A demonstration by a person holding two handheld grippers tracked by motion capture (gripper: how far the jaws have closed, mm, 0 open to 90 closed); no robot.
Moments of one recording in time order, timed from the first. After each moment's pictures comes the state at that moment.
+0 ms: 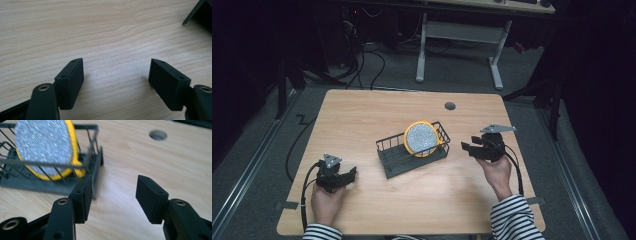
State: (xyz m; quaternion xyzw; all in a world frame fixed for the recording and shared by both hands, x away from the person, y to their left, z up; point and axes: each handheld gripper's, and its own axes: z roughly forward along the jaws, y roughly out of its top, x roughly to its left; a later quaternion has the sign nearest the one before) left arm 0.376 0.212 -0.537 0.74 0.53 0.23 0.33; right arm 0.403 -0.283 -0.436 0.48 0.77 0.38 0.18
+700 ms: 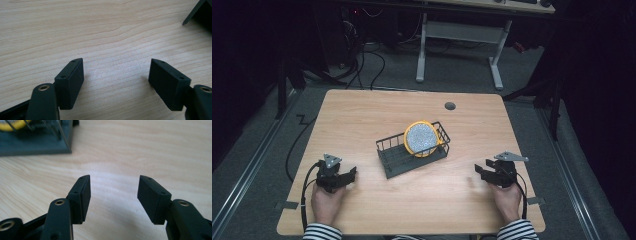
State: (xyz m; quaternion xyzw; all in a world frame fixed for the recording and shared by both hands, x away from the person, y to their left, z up) left arm 0.376 0.211 -0.537 0.74 0.54 0.23 0.33; right arm 0.352 -0.324 -0.505 0.53 0.74 0.36 0.20
